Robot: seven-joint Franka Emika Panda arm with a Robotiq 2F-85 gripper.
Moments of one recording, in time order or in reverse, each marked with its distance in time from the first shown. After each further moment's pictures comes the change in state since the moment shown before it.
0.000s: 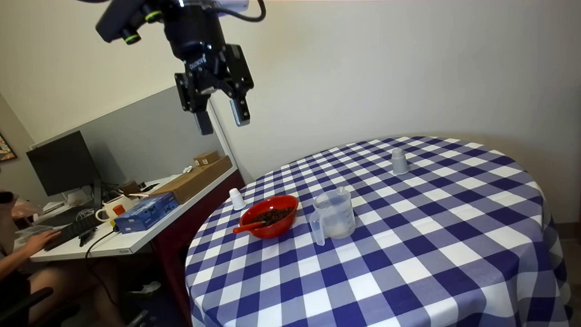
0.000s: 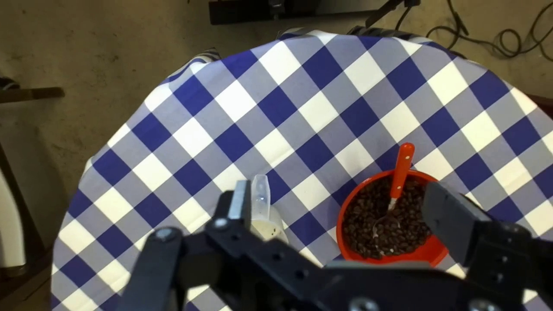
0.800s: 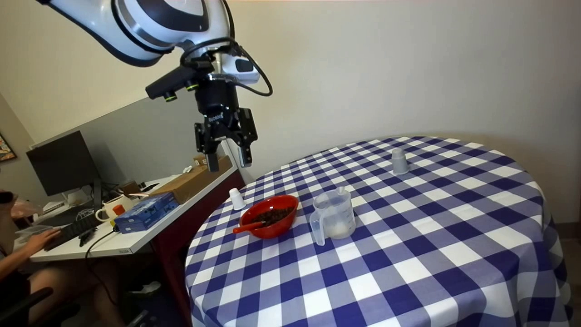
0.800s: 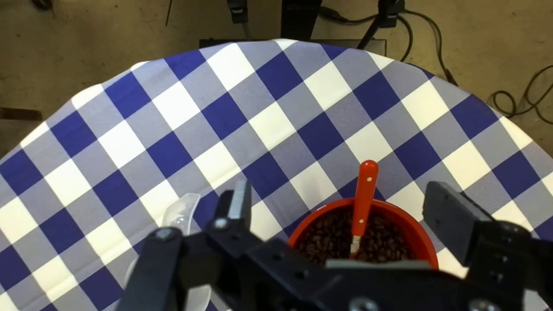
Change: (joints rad) arm 0.079 0.323 0.099 0.138 0.028 0.001 0.086
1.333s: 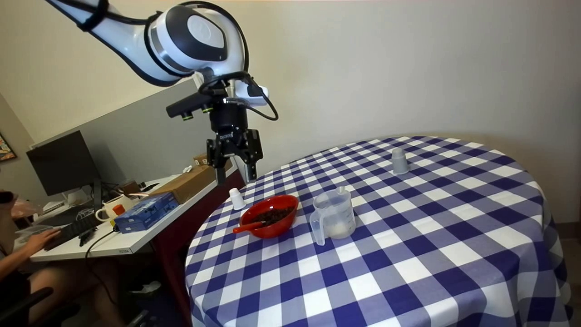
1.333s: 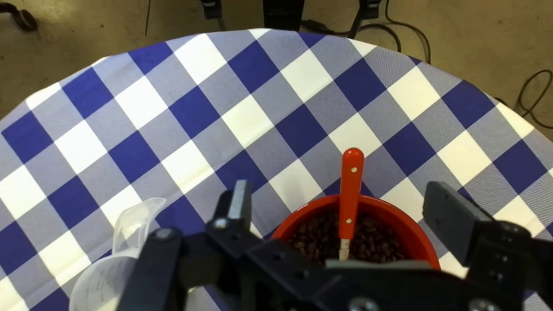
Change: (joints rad) arm 0.019 0.169 0.019 0.099 0.031 -0.005 0.053
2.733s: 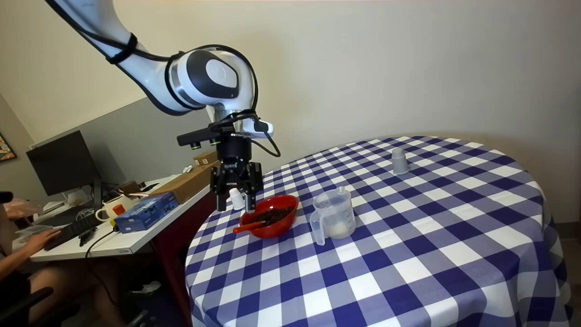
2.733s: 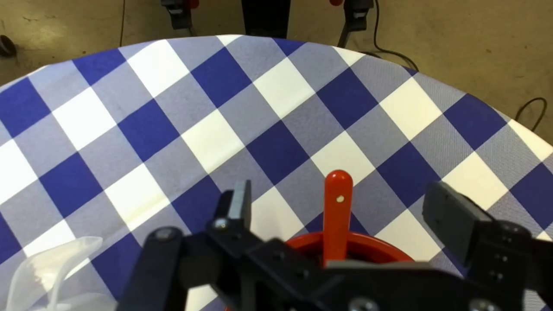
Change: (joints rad) arm 0.013 0.157 0.023 0.028 0.034 0.031 0.013
